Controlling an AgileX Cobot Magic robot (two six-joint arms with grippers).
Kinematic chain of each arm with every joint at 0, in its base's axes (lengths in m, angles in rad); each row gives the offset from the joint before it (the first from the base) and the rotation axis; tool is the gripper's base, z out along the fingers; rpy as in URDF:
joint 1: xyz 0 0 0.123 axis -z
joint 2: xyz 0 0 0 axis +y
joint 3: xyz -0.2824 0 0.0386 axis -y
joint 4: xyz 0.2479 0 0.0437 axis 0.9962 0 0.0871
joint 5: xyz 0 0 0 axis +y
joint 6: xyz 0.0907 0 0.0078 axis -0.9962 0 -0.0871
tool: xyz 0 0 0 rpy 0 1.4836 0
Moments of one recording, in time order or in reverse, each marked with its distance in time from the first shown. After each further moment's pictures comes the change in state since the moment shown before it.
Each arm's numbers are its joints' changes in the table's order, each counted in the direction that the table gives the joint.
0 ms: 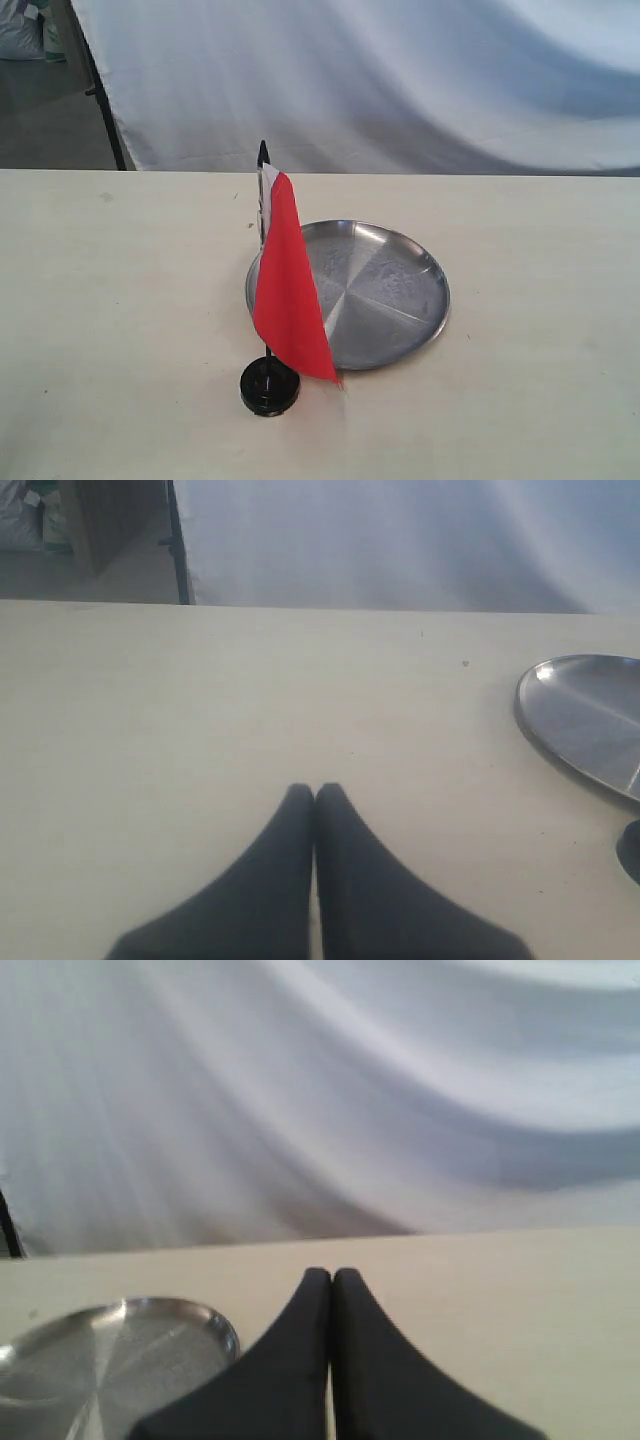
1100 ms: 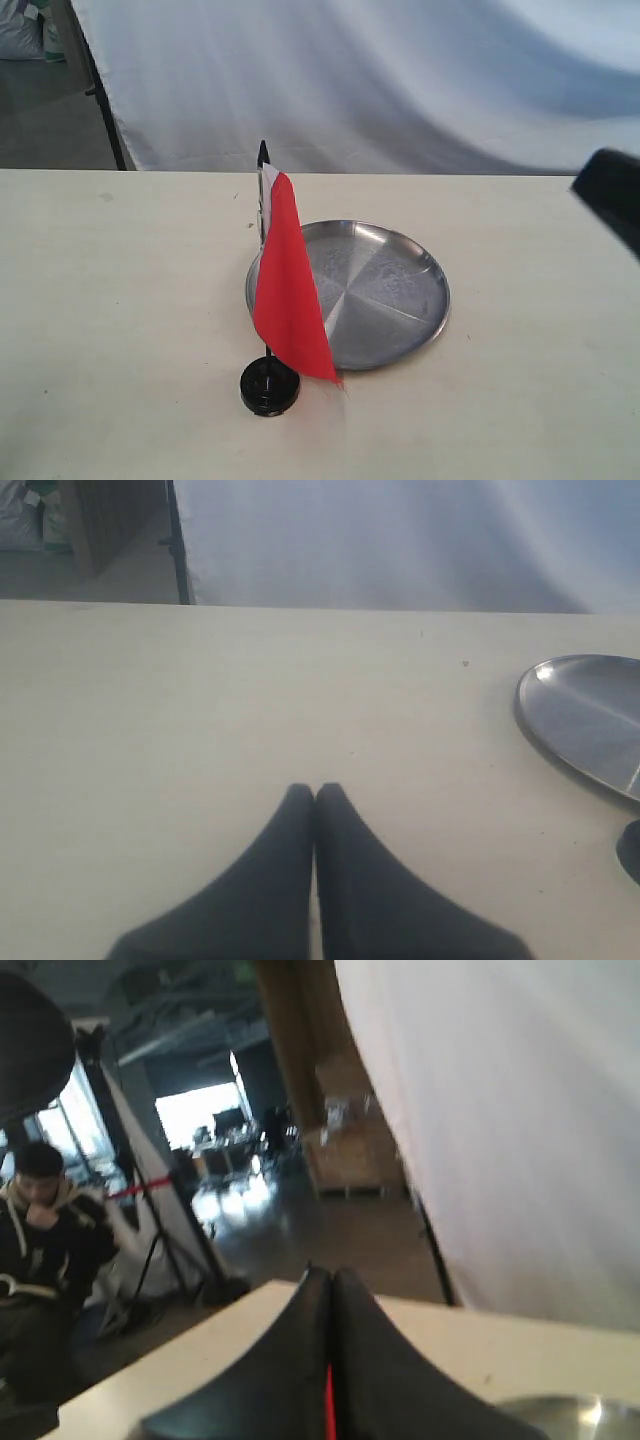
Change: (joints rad) left arm 0.000 0.000 0.000 0.000 0.000 0.000; right arm -0.002 0.544 0.338 -1.305 -0.830 -1.515
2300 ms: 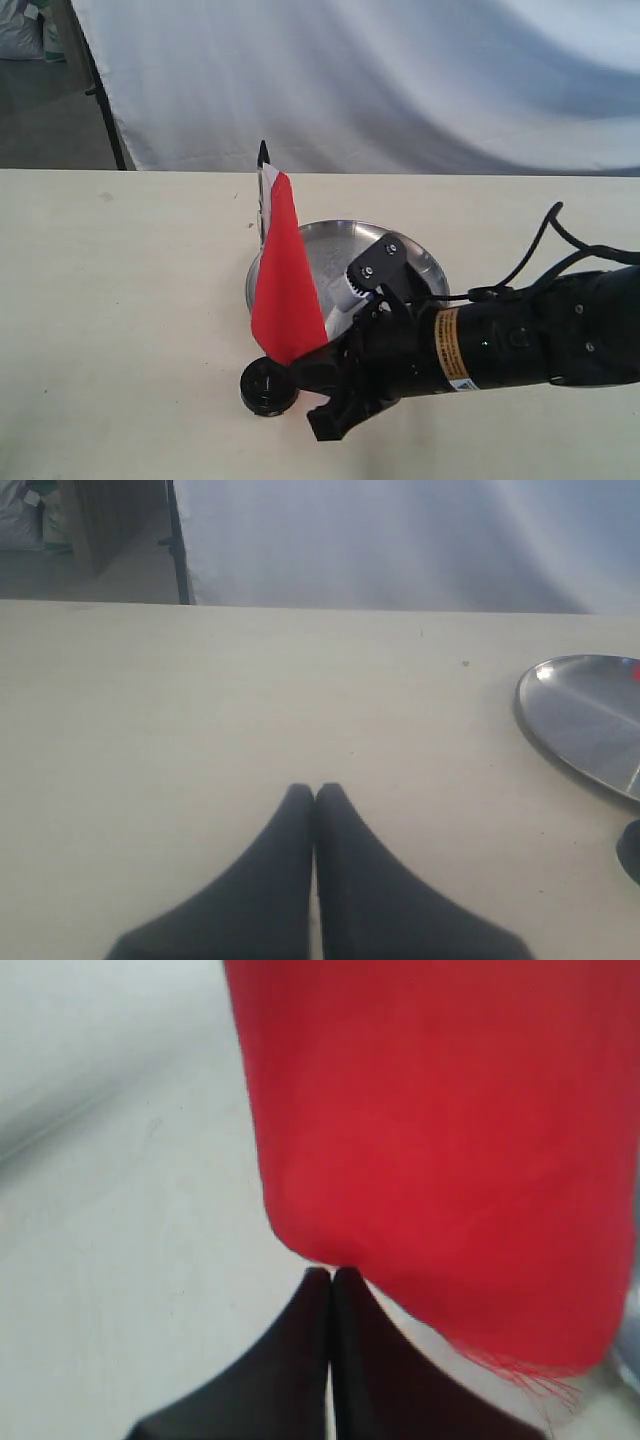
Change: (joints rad) left arm 0.000 0.000 0.000 0.000 0.000 0.000; right arm -0.520 1.138 0.322 -0.048 0.149 0.433
